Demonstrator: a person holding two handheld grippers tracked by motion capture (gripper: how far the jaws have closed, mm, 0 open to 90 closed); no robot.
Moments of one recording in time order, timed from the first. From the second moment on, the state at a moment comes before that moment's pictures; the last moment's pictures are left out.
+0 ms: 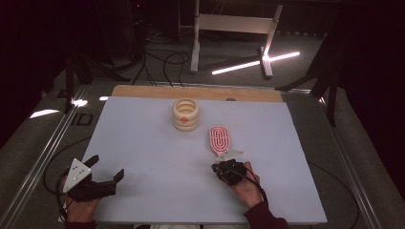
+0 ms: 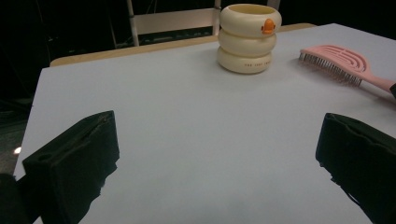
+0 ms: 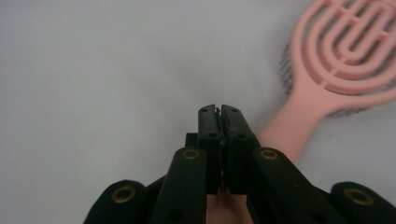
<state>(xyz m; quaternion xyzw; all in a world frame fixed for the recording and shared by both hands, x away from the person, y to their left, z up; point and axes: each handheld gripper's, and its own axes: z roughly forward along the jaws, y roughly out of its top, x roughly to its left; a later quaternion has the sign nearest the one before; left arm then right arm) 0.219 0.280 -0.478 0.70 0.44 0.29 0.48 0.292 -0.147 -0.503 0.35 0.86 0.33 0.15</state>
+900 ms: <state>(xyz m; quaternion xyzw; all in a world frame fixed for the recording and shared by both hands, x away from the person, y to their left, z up) 0.219 0.279 -0.478 0.70 0.44 0.29 0.48 0.295 -0.189 -0.496 0.38 0.84 0.34 0.16</state>
